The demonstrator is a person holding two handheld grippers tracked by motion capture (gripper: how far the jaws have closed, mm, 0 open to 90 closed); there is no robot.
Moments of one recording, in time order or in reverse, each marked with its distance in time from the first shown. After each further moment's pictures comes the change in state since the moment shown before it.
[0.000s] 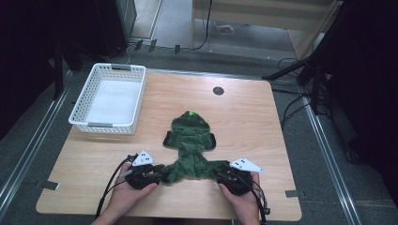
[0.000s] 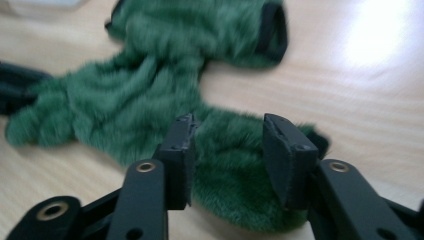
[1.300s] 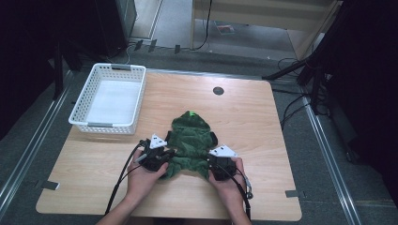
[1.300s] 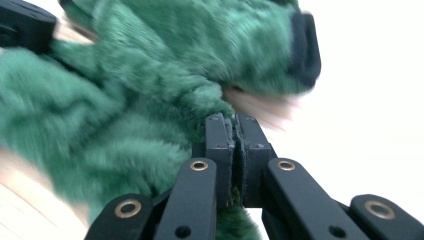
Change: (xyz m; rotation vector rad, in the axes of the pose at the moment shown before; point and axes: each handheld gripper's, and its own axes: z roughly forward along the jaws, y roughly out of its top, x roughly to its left) left arm 0.004 0.044 0.035 -0.017 0.148 -0.083; right arm 0.024 0.032 0.043 0.091 -0.171 -0.158
